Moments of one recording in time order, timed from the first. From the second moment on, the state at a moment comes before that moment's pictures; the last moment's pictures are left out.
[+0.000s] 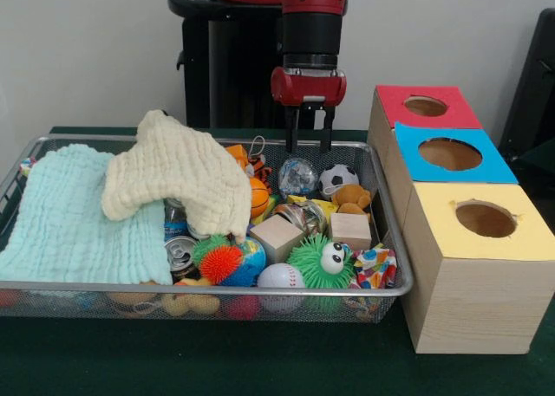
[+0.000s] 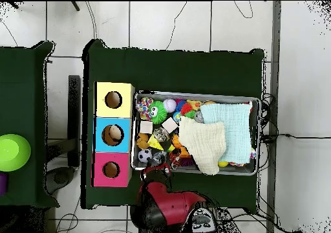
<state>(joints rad) -0.15 -0.58 -0.13 2.14 -0.39 -0.44 1.58</state>
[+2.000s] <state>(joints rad) -0.01 -0.37 -0.15 2.14 -0.19 -0.81 1.58</state>
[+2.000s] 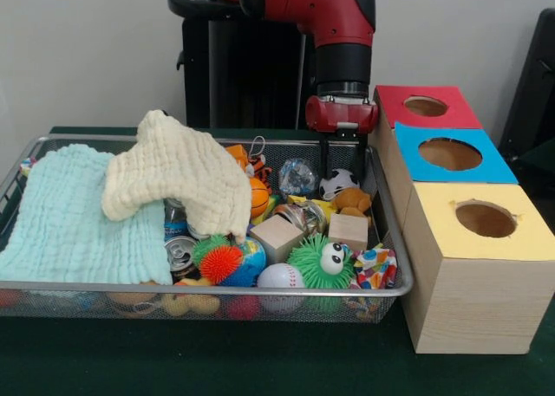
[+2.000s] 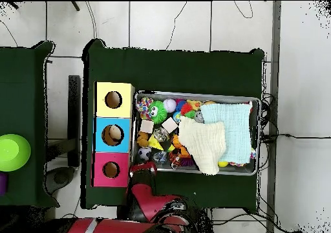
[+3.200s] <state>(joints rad) 0.00 -0.45 -0.14 2.14 -0.11 -0.67 1.58</state>
